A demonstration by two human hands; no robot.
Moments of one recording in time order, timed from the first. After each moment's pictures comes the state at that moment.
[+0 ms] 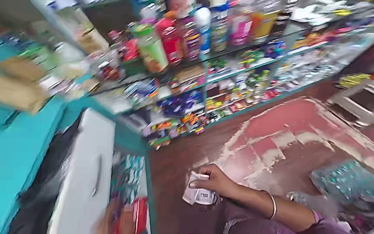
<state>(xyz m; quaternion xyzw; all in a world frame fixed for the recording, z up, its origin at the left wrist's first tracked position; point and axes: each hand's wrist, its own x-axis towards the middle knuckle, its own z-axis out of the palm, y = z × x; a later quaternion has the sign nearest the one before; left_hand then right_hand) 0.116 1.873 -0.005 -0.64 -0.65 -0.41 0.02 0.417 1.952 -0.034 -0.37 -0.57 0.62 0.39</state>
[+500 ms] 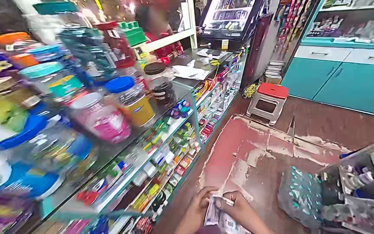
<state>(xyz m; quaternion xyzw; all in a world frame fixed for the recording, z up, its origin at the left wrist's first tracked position) 0.786 2.254 -0.036 -0.73 -0.12 -0.05 -0.67 0.926 2.100 -0.043 -0.66 -0.34 0.39 0.55</state>
